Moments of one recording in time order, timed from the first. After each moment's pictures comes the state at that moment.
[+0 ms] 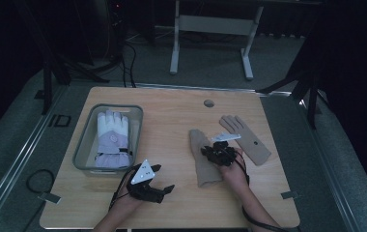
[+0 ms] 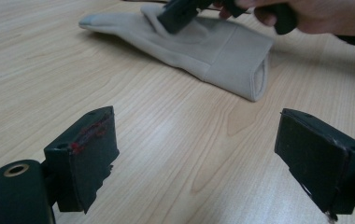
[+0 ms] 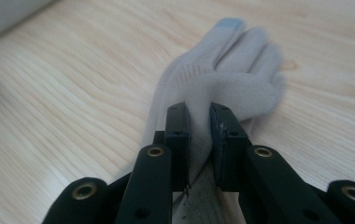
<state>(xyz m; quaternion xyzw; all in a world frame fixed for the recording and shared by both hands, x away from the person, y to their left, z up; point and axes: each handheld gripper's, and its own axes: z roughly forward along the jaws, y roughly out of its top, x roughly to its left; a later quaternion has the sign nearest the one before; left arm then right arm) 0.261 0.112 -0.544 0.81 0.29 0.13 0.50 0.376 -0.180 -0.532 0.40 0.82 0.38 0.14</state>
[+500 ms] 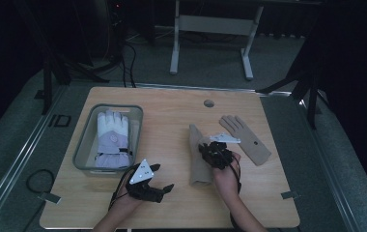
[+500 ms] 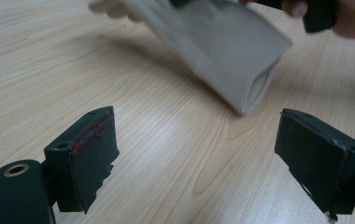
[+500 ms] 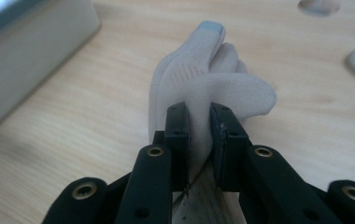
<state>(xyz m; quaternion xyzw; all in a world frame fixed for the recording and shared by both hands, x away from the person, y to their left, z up) 0.260 0.113 -0.543 0.81 0.29 0.13 0.50 0.345 -0.154 -0.503 0.49 0.75 0.40 0.18</state>
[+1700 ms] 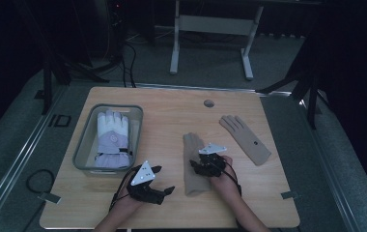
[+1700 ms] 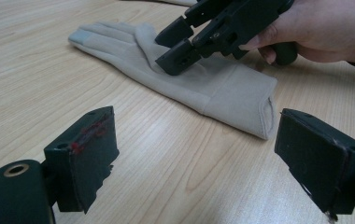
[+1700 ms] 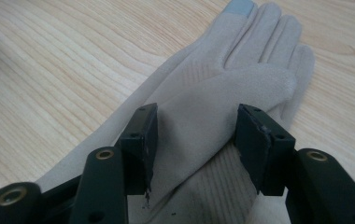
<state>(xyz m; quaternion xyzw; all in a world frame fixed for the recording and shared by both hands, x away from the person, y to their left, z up) 0.259 0.111 -0.547 0.81 0.28 0.13 0.50 0.349 -0.148 -0.556 0.37 0.84 0.36 0.17</state>
